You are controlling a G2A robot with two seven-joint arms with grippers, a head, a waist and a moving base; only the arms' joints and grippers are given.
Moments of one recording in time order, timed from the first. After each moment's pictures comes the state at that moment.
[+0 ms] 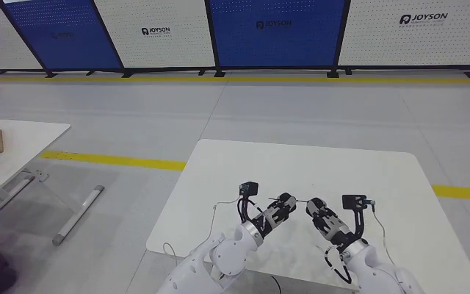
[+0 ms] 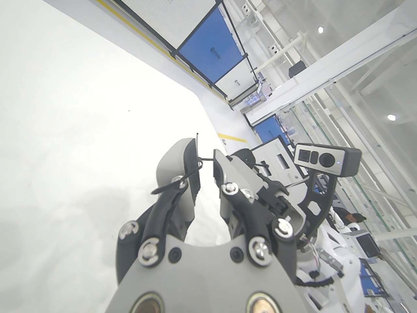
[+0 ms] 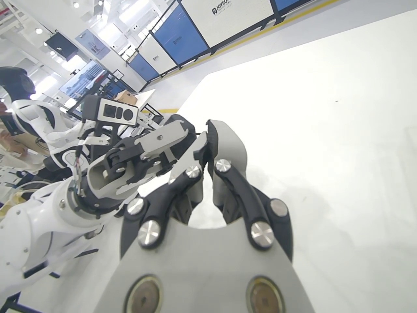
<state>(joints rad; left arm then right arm) 1.43 -1.27 -0.95 -1.70 0.30 -0.02 -0.06 -1.58 -1.19 1.22 -1.88 -0.60 -0.08 0.35</state>
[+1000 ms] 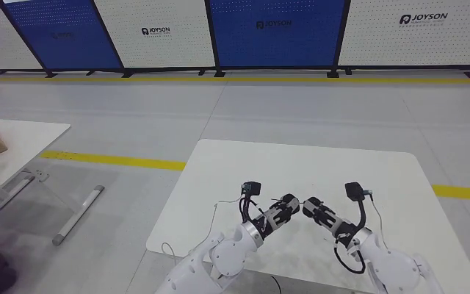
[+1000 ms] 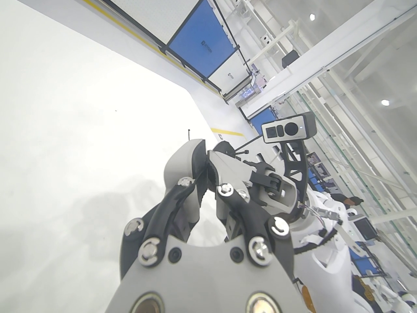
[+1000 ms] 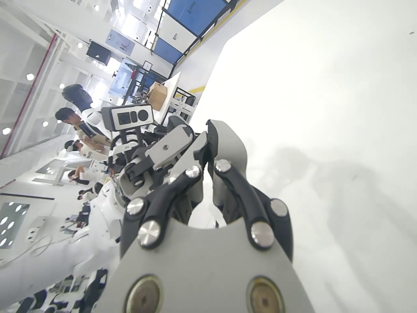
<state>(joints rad) 1.44 -1.26 -0.96 -1.72 0.32 -0.07 -0.09 -1.49 -1.19 1.28 -1.83 -0.23 0.01 0.64</state>
